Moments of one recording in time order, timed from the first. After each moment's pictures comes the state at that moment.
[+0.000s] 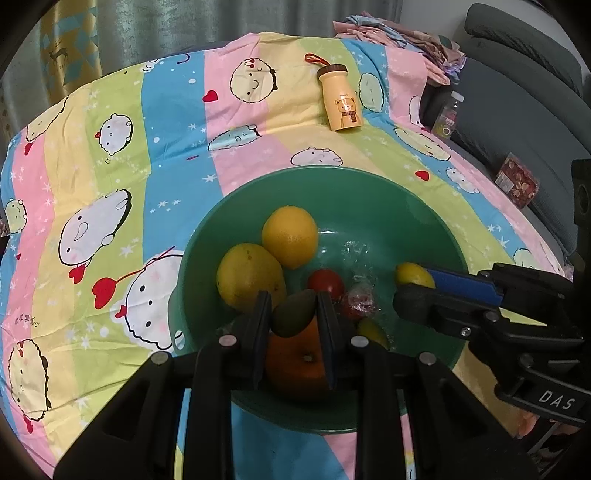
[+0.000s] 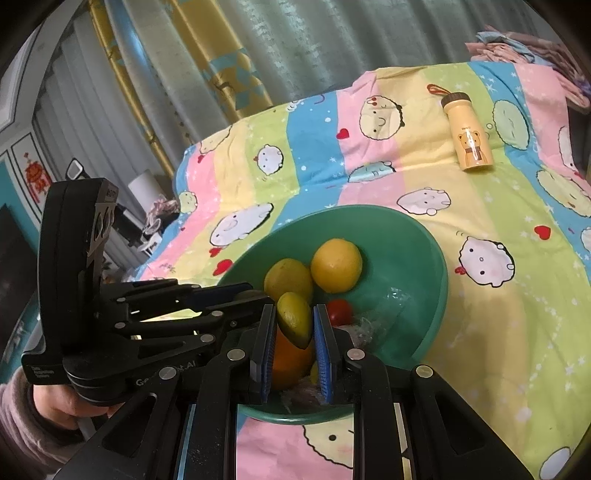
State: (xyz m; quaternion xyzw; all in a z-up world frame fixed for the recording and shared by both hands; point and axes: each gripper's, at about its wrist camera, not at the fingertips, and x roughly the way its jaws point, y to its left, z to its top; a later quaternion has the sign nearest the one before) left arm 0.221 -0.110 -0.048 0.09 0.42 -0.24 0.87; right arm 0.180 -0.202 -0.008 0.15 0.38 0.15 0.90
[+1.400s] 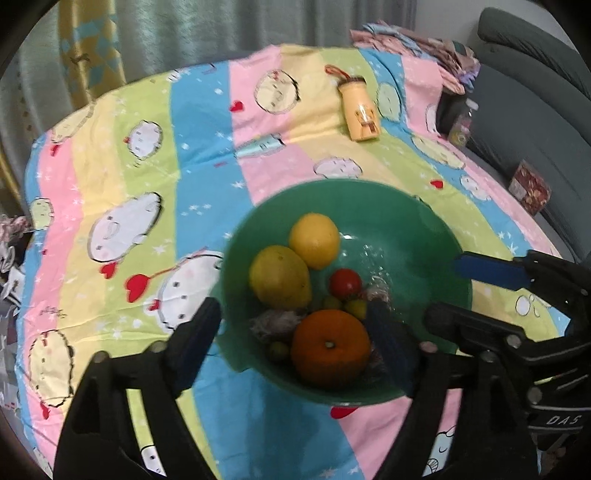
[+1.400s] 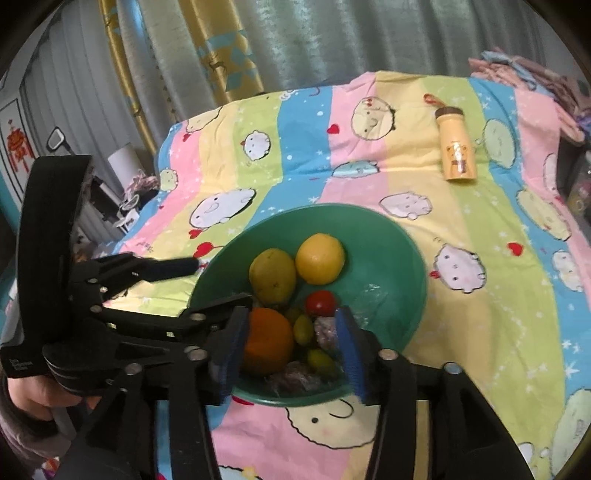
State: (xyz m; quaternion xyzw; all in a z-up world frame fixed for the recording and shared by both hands) left arm 0.203 -0.096 -0.023 0.09 0.40 -0.20 0.89; right arm 0.169 -0.192 0.018 0.08 0.41 0.10 0.90
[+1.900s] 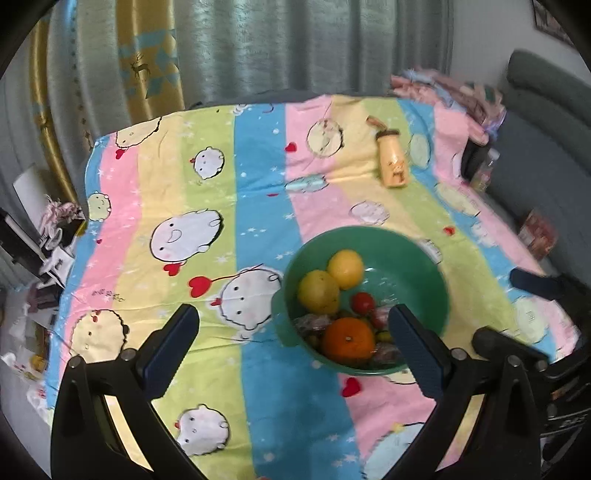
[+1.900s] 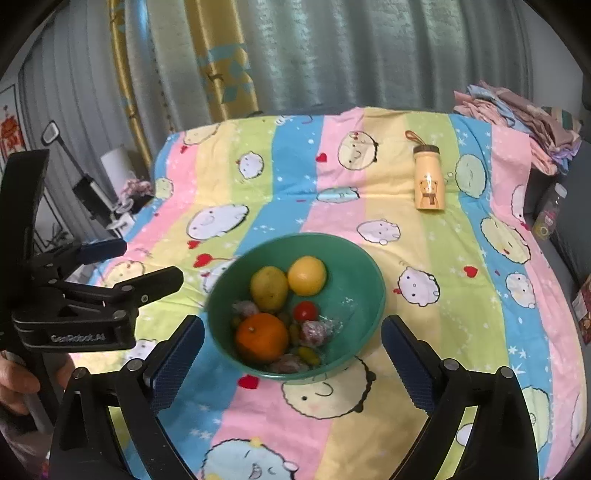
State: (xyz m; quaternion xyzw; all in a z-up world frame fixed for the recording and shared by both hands) left arm 0.158 -0.059 0.048 0.04 0.37 -0.14 0.92; right arm 0.137 -0.187 0.080 0.05 0.40 0.08 0.91
